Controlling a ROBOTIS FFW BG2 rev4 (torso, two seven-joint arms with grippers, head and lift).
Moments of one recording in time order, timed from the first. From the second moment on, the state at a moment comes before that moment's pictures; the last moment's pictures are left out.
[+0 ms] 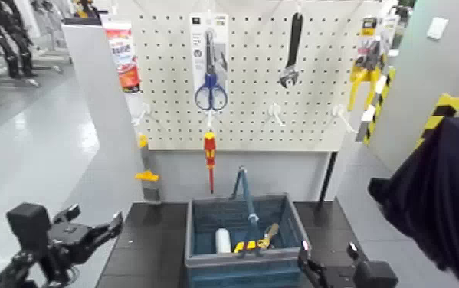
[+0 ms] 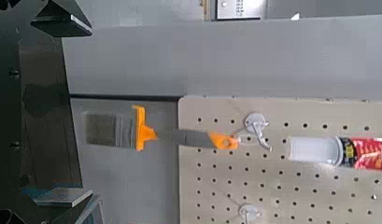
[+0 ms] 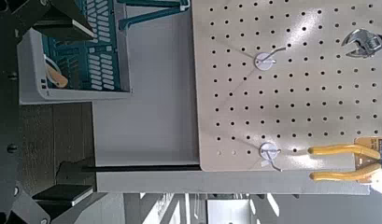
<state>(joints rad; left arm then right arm) 0.06 0.20 0.16 -1.62 0.22 0.10 -0.37 0.23 -0.07 0.13 -1.59 -0.10 -0.21 -0.12</state>
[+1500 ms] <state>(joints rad) -0.46 0.38 -0.11 -1.05 0.28 0.01 -0.61 0.20 -0.07 0.15 -1.57 -0.10 -0.21 -0.12</state>
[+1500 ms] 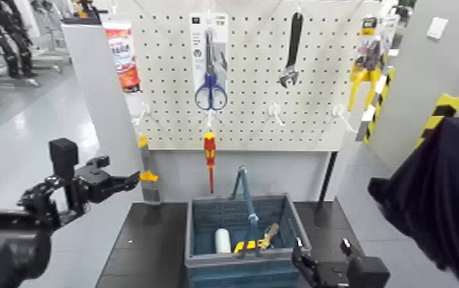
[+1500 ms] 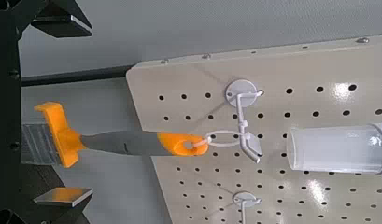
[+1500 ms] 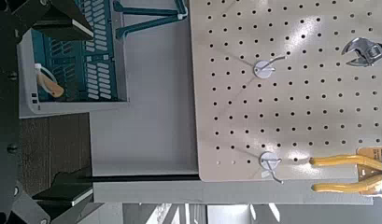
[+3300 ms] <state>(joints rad) -0.70 0.33 -0.30 -0.76 0.43 -0.09 -0.71 0.19 -0.08 0.16 -1.56 -0.11 -0.23 -0.12</state>
